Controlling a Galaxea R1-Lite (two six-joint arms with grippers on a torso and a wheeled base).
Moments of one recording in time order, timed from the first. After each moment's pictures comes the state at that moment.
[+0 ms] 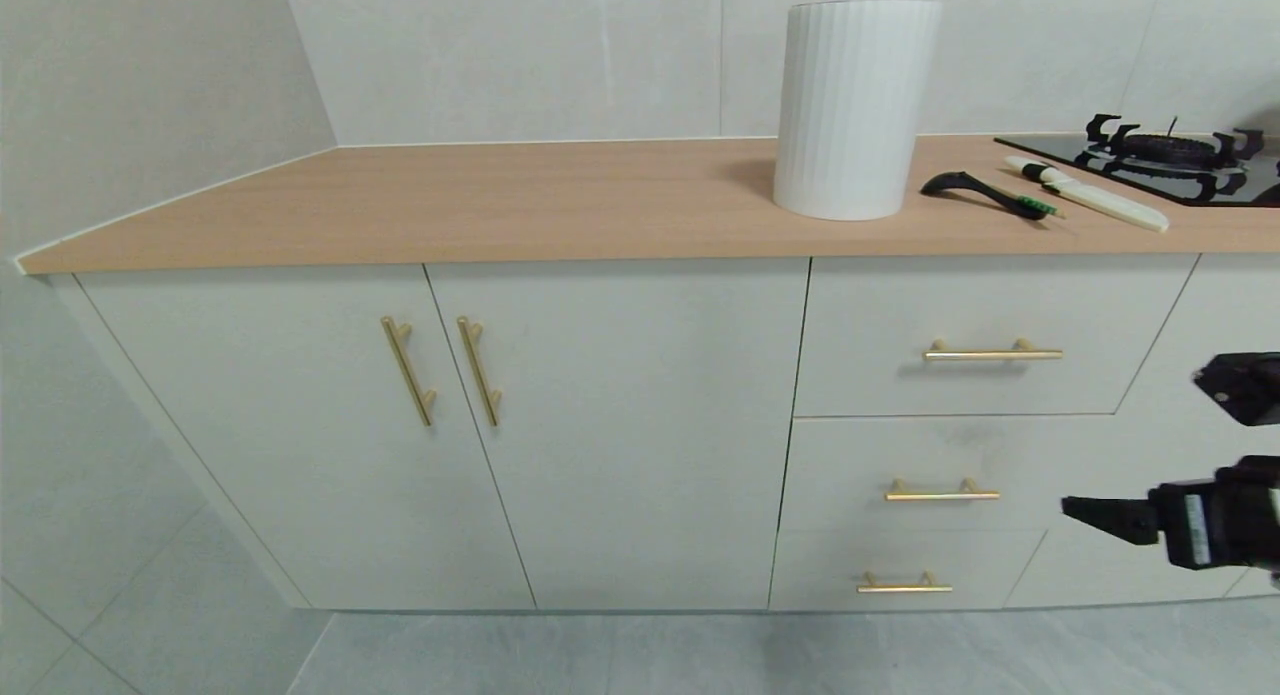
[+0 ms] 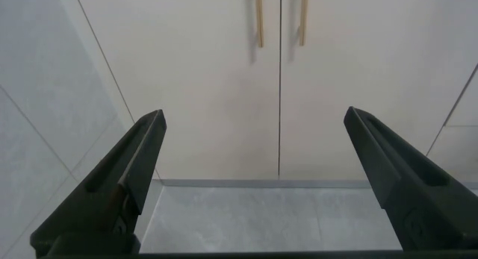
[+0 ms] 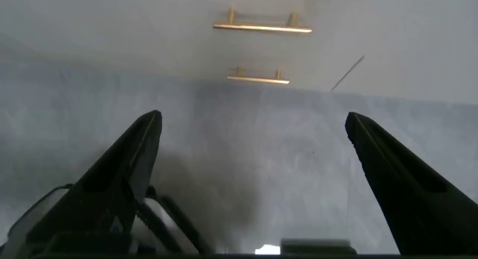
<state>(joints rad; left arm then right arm) 0.00 0.00 -0.02 -0.03 0.06 0.07 0.05 1.37 -0.61 -0.10 0.05 -0.01</state>
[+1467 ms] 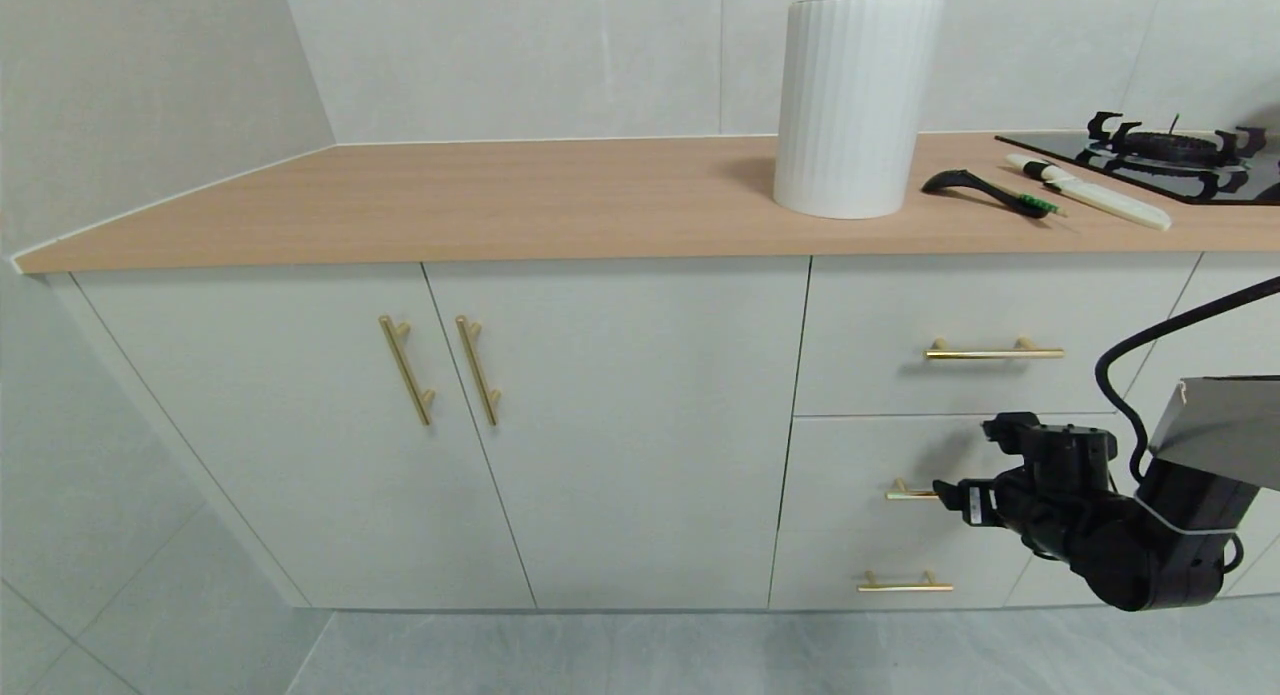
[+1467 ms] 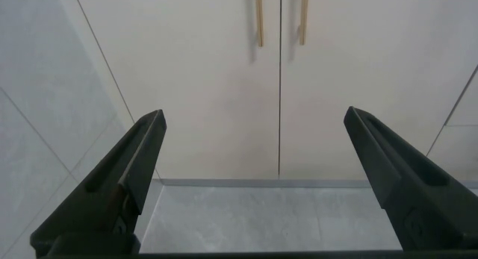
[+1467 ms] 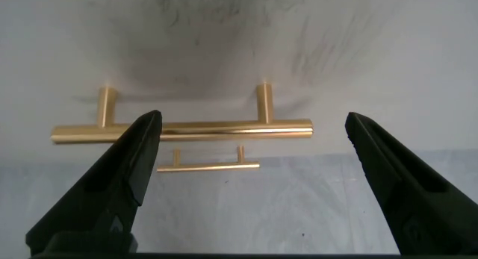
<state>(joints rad) 0.00 0.00 -0.02 -0.03 0.06 0.07 0.02 2.37 -0.74 -1.12 -0.12 -0.02</state>
